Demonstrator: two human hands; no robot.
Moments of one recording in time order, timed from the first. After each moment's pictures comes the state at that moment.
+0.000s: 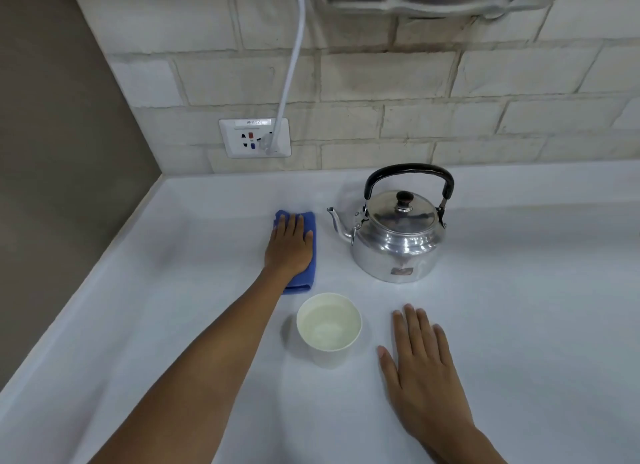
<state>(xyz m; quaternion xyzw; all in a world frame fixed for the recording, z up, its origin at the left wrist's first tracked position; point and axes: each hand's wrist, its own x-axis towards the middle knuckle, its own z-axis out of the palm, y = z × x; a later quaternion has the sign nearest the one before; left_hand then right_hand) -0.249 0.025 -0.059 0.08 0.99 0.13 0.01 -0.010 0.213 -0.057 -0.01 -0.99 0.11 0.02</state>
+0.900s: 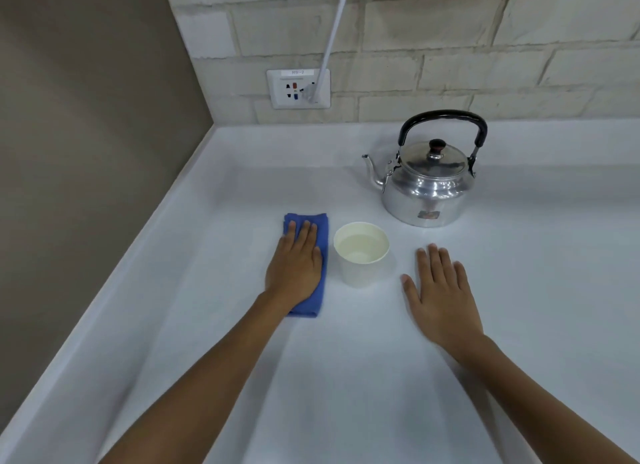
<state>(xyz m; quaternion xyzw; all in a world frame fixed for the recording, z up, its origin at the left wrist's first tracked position) -0.068 -0.019 -0.056 0.07 0.99 0.11 -0.03 -0.008 0.217 -0.062 0.00 -1.00 0.08 0.04</state>
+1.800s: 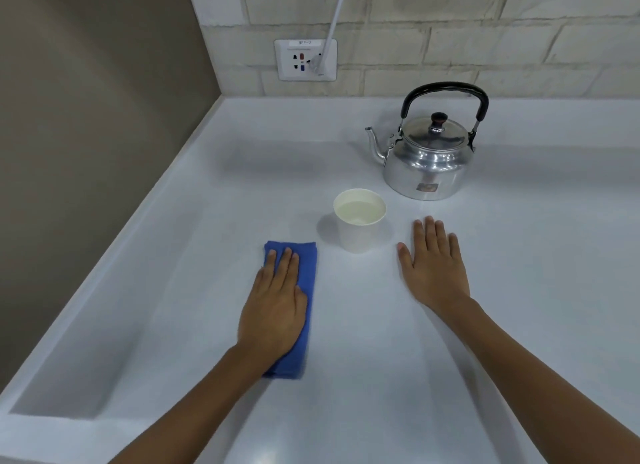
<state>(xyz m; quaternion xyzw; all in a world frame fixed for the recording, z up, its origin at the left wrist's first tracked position) 0.068 -0.031 -0.052 0.06 0.99 0.12 -0.06 -0.007 0.218 -0.064 0.00 -1.00 0.07 0.03</state>
